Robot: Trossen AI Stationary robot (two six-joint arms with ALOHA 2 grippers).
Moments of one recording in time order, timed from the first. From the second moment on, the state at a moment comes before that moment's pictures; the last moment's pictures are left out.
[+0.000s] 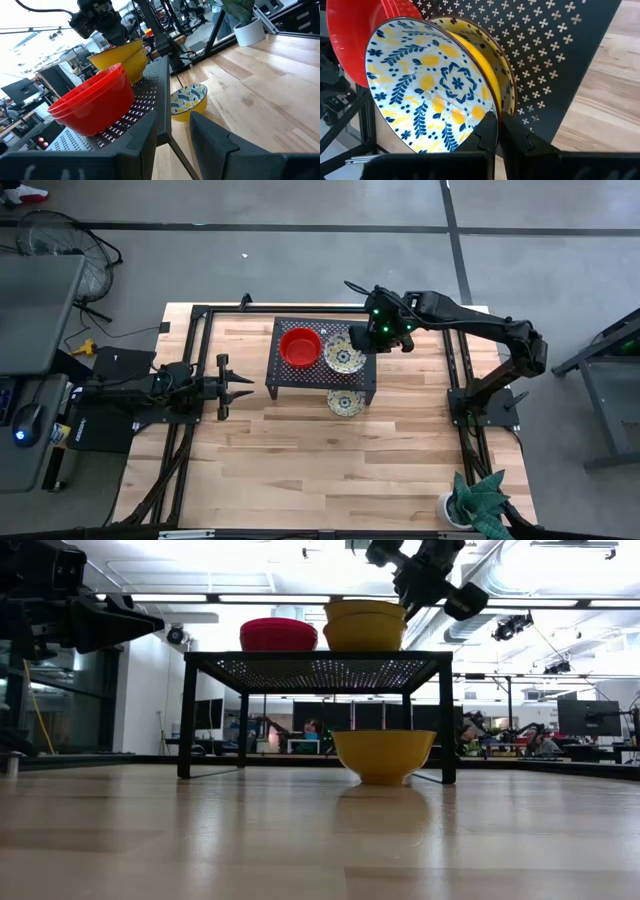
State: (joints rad) left arm 0.03 0.01 0.01 0.00 0.01 0.49; right arm -0.35 1.52 1.51 -1.04 -0.21 1.10
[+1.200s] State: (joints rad) left arm 0.03 0.01 0.01 0.00 0.01 0.49; right arm -0.36 1.47 1.51 -1.06 -0.14 0.99
